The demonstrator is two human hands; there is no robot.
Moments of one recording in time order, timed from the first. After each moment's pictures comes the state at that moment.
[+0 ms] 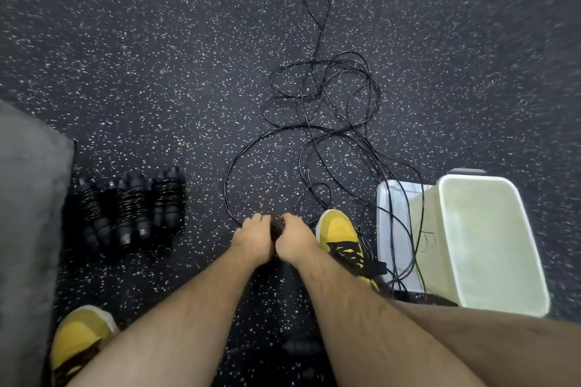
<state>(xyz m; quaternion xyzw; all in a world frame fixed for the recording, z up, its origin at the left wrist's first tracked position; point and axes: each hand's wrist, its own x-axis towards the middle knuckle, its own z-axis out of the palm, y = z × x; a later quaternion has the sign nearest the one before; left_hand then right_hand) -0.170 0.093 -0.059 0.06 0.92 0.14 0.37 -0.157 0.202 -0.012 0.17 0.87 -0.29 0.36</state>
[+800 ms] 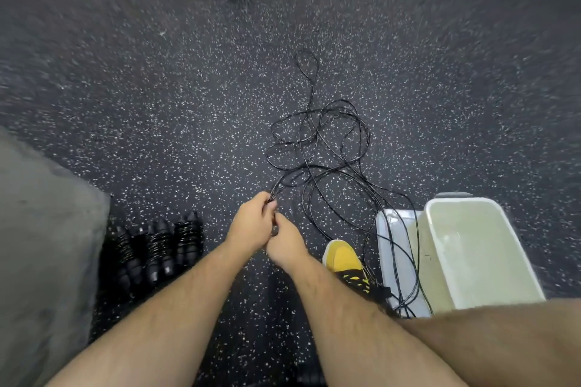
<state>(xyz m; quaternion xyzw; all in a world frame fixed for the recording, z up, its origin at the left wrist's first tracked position) -0.223 0.083 0.066 -0.01 0.91 0.39 0.14 -0.181 0.178 0.069 0.16 0.82 -0.50 0.23</state>
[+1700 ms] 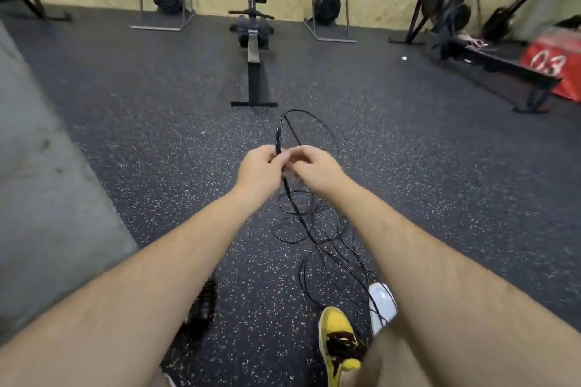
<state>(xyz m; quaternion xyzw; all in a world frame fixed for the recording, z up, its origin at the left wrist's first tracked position) -0.248 0.068 0.357 0.05 0.82 0.56 -0.07 -0.246 0.206 0.367 -0.03 0.87 -0.50 0.00</state>
